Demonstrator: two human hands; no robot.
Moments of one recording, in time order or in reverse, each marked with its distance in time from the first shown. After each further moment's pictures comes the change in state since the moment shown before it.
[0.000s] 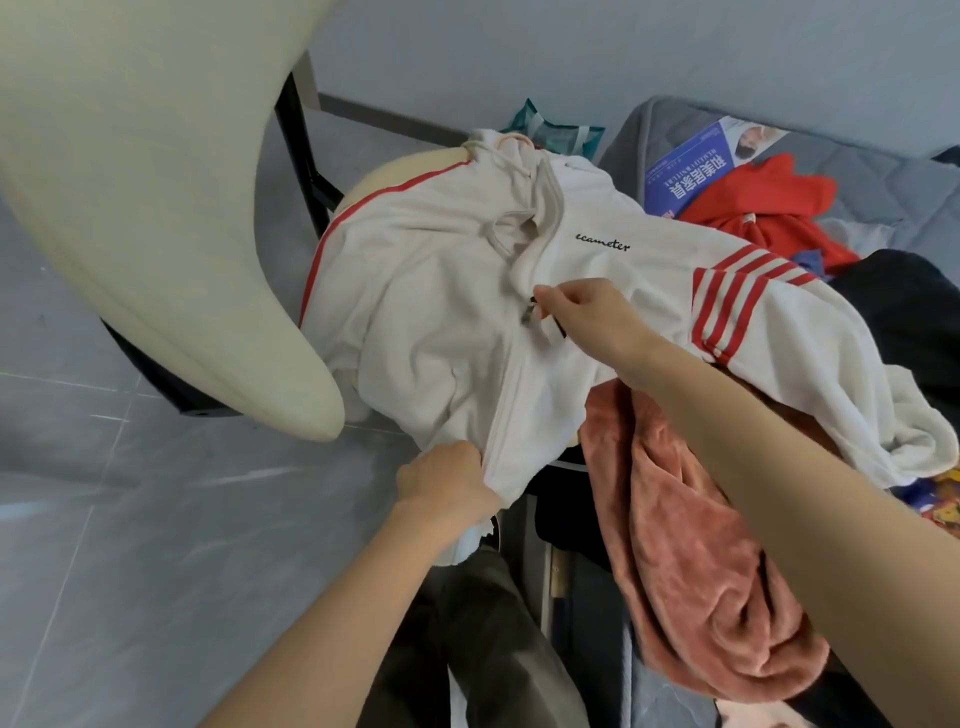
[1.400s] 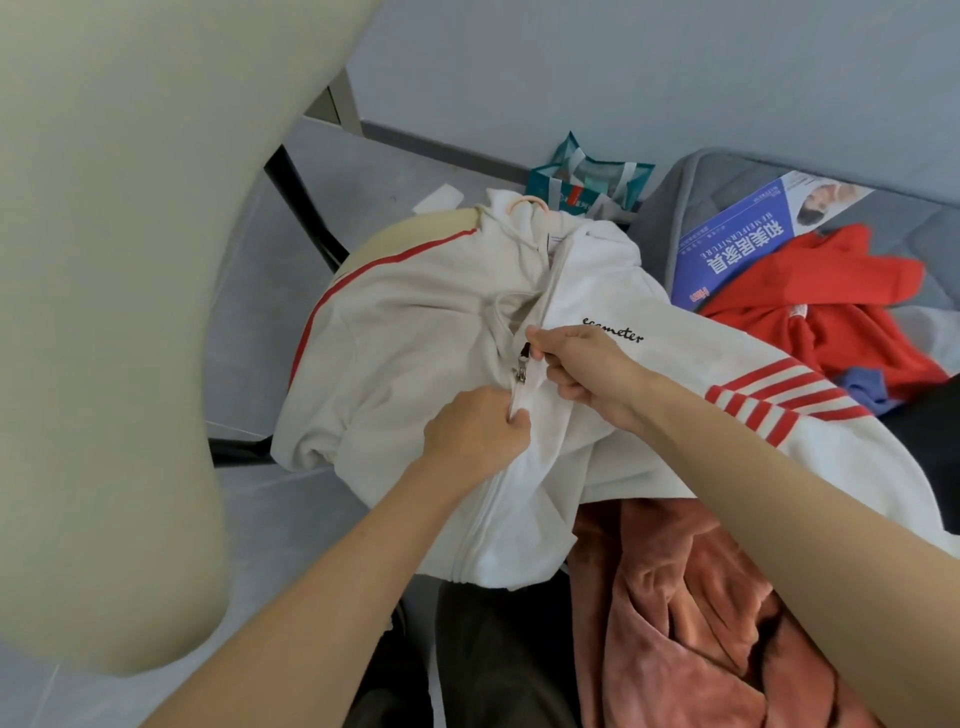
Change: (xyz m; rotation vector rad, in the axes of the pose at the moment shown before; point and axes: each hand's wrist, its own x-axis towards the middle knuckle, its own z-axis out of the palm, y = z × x) left_hand 0.103 0.086 -0.092 -0.248 0.318 -0.017; right_hand 0.112 0.007 -0.041 0.374 -0.339 0.175
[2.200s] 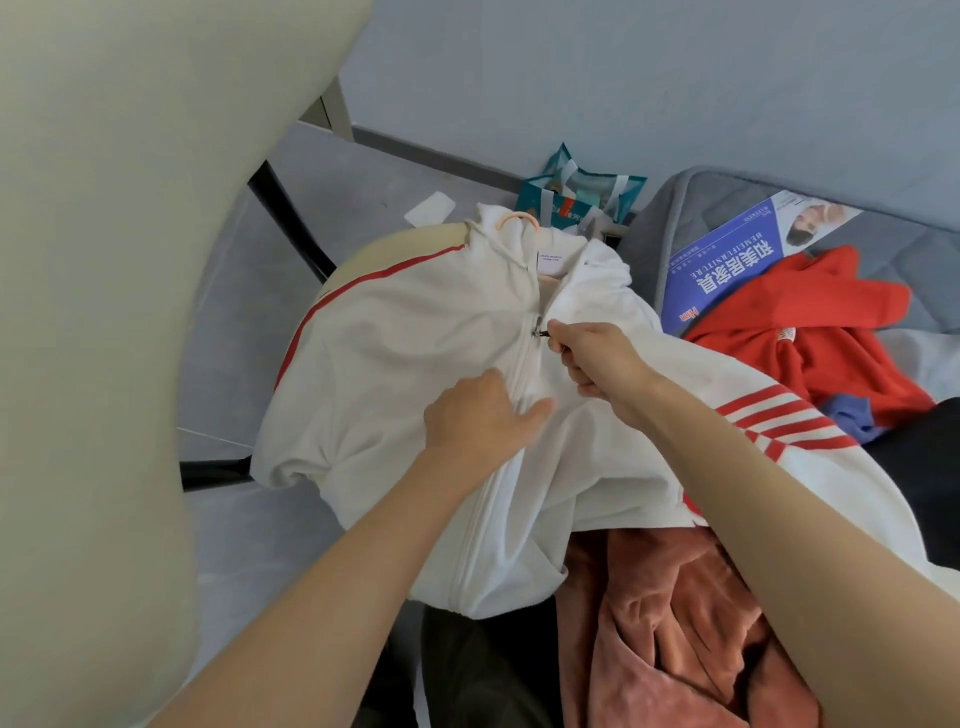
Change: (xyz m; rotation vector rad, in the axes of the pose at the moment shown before) left_hand 0.028 0.024 -0.008 0.141 0.086 -0.025; right_hand 0.021 -0.013 -0.027 -0.054 0.138 0.010
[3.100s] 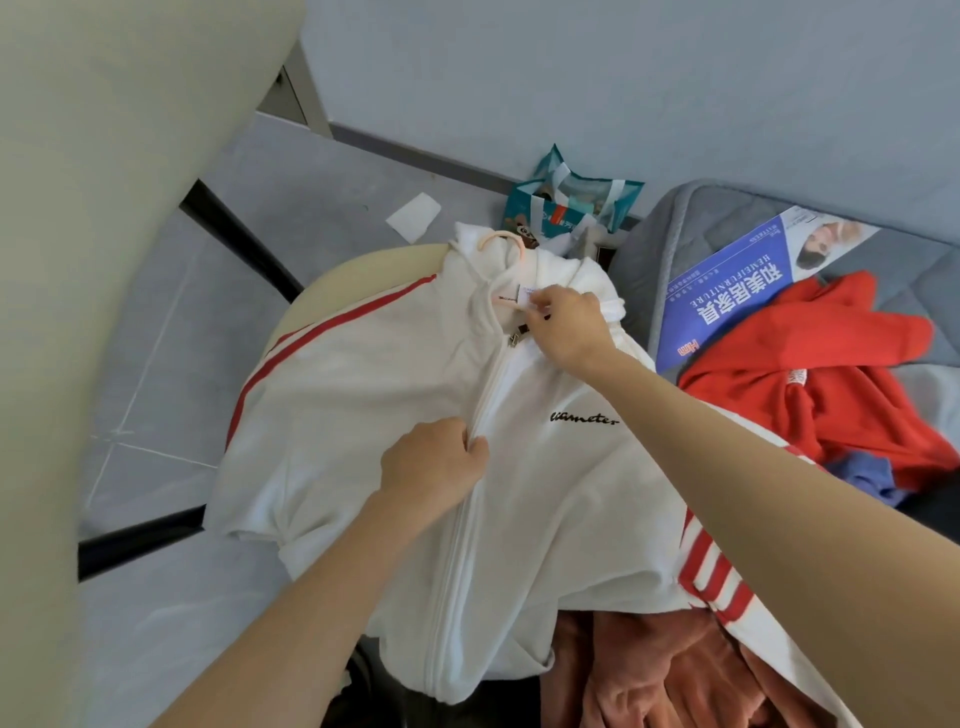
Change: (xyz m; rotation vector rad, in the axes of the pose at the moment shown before) left_hand 0.049 -0.024 0.018 0.029 -0.158 -0.084; right_hand 0.119 -0.015 -0.008 -0.706 0.192 -0.252
